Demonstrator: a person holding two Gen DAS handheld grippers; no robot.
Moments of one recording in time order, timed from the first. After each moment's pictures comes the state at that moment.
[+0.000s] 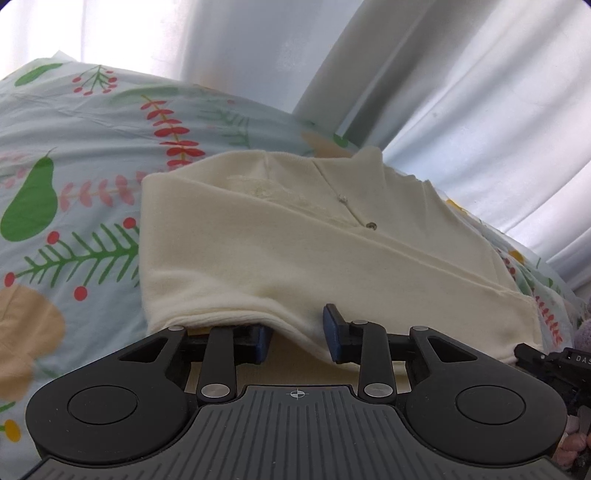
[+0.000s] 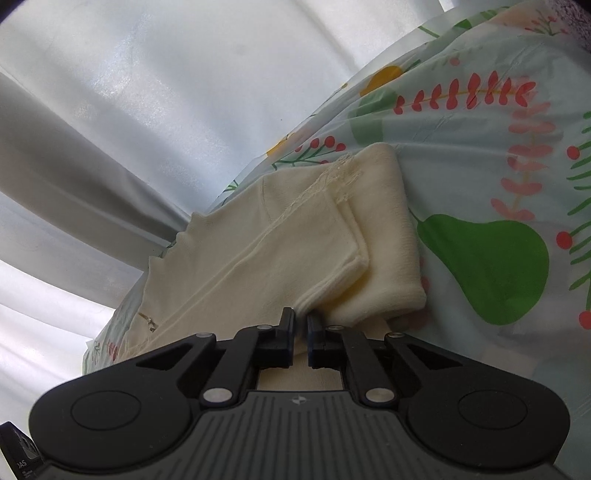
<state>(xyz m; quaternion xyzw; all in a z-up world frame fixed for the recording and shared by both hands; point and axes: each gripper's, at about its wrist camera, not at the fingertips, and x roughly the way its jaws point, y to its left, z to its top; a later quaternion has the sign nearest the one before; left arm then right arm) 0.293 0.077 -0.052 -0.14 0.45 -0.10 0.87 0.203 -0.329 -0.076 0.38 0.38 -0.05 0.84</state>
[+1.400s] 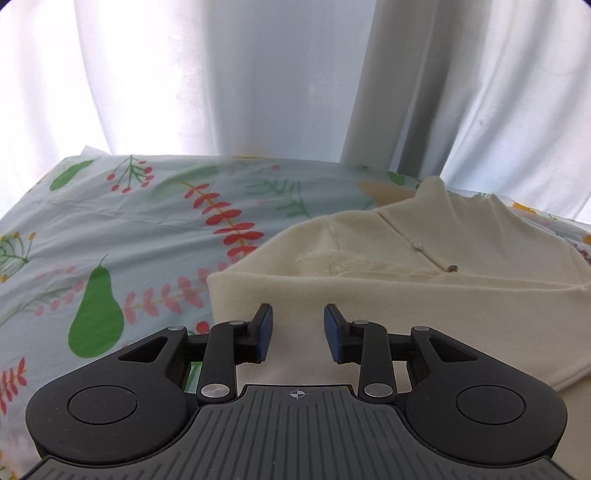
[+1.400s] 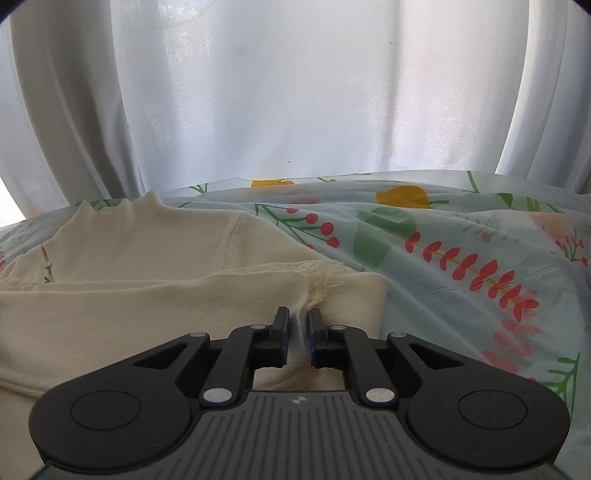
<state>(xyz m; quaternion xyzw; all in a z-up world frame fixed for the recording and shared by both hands) 0.314 0.079 -0.040 0.01 0.40 -0.02 0.91 0.248 -0.318 -0.053 0.08 0.39 -0.09 0.91</state>
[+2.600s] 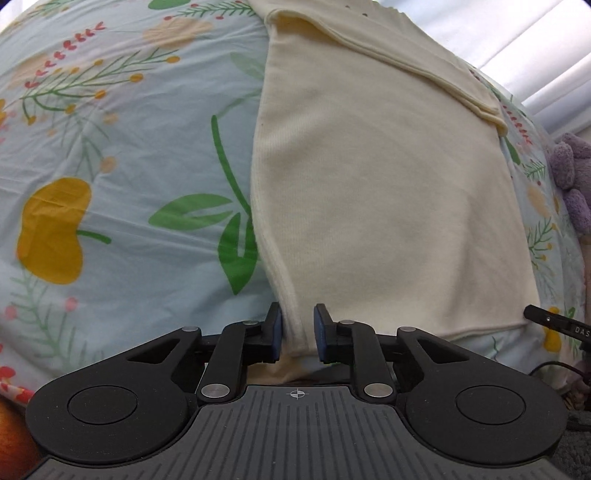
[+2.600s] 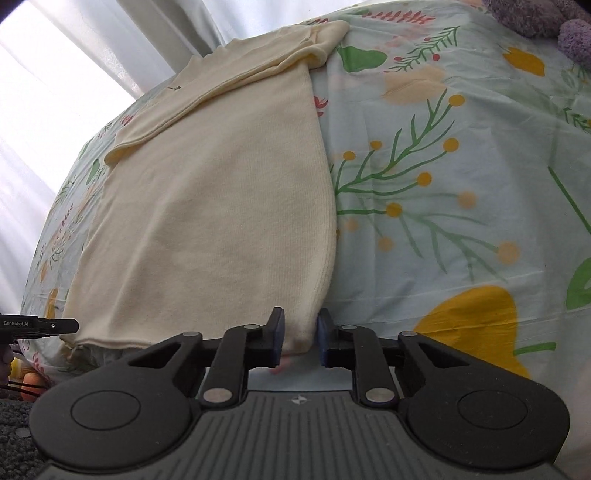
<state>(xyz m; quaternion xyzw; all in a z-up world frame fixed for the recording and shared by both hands) 0.017 0.146 -0.040 -0.10 0.61 -0.12 0.78 -0.070 -0.308 -0.049 0.22 0.52 0.04 0.83</state>
